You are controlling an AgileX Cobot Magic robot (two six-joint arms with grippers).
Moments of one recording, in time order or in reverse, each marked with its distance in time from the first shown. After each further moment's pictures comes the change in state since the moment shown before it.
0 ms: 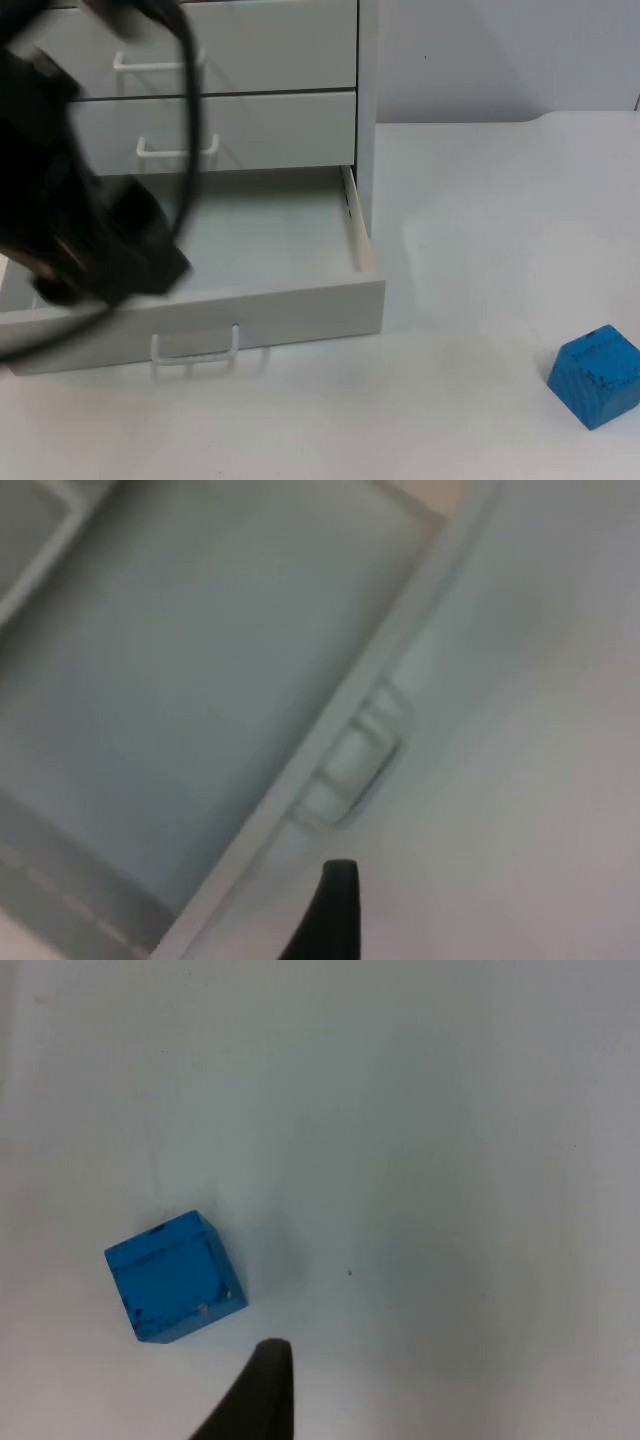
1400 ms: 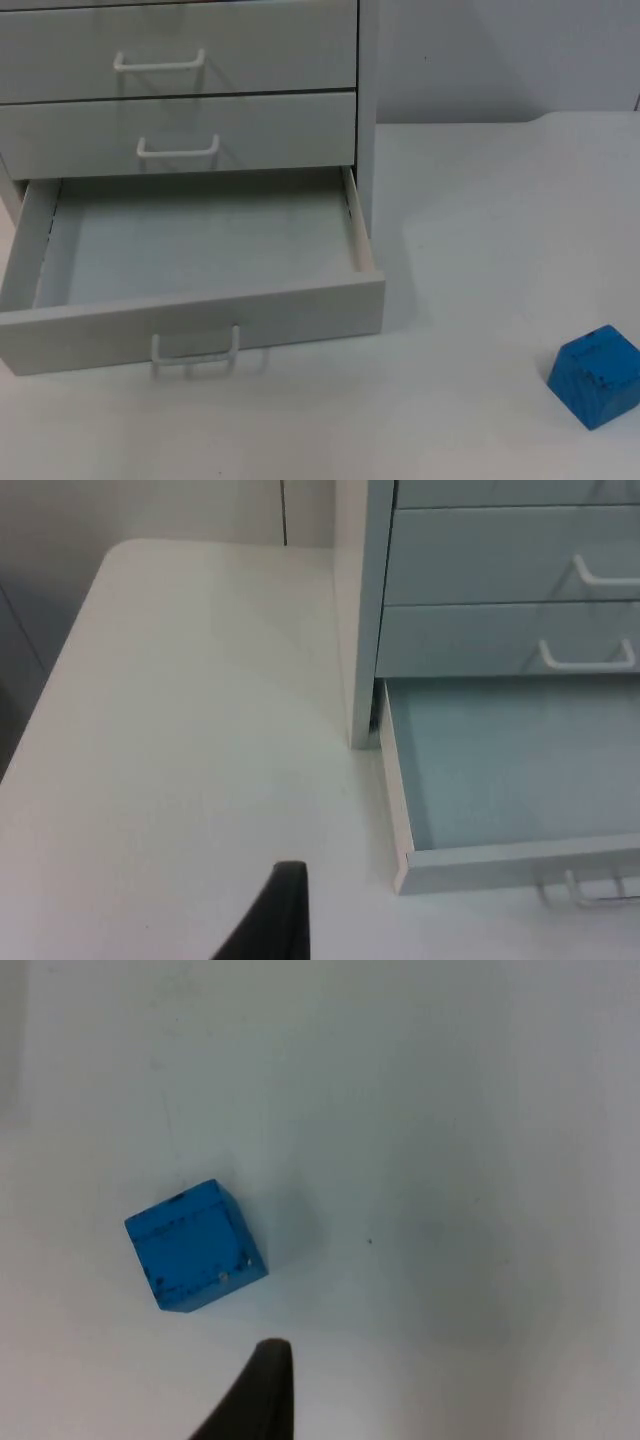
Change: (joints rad) right arm 0.000 0.000 0.000 0.031 0.042 0.000; left arm 0.479 -0.741 0.000 0.109 0.310 -0.365
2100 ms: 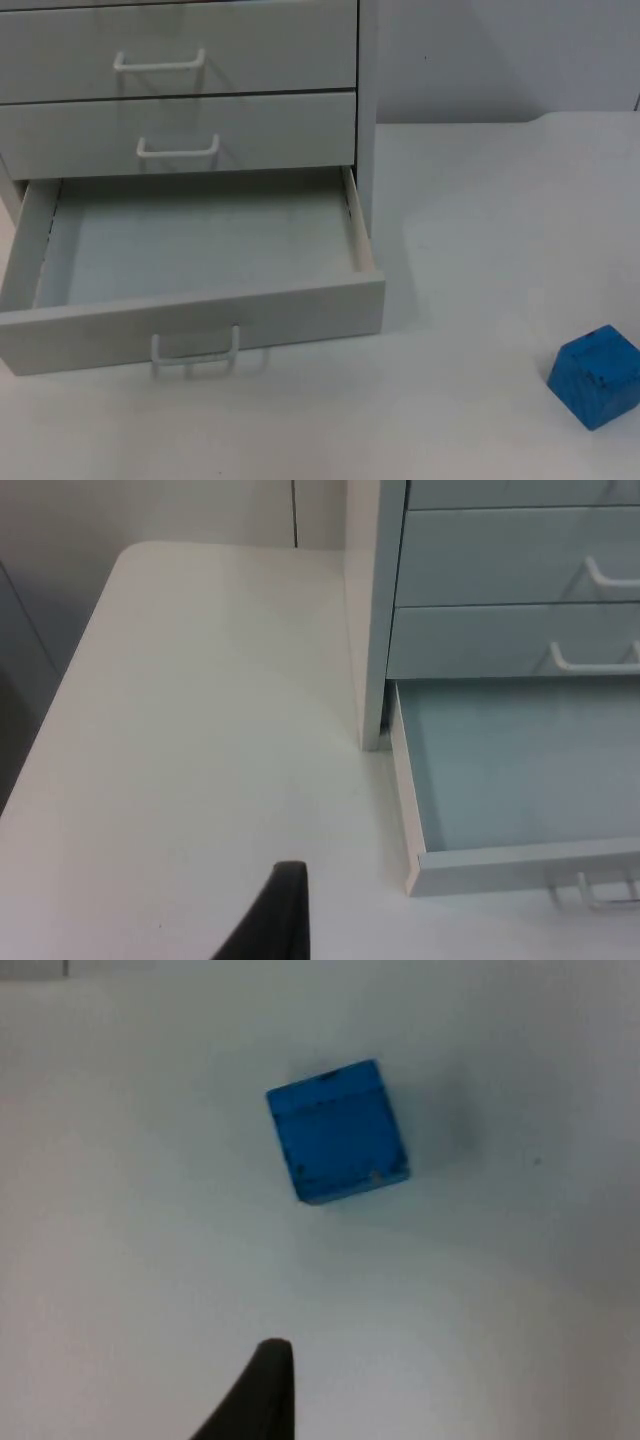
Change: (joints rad) right arm 0.198 0.176 0.000 0.067 0.001 -0.031; left arm 0.000 -0.006 0.000 0.016 0.004 -0.005
